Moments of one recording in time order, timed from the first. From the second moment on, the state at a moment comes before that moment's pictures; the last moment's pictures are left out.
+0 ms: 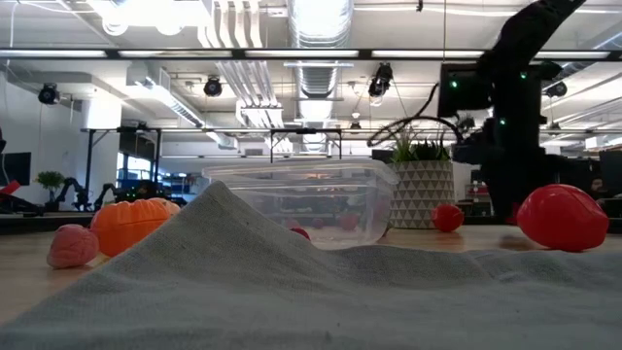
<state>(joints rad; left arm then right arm) 0.00 0.45 0.78 -0.09 -0.04 -0.36 -0.30 1.36 0.68 -0.75 0.03 0.80</state>
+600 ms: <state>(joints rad) 0.00 0.45 0.78 -0.09 -0.04 -0.36 -0.07 1.48 1.17 -0.61 -0.10 0.70</state>
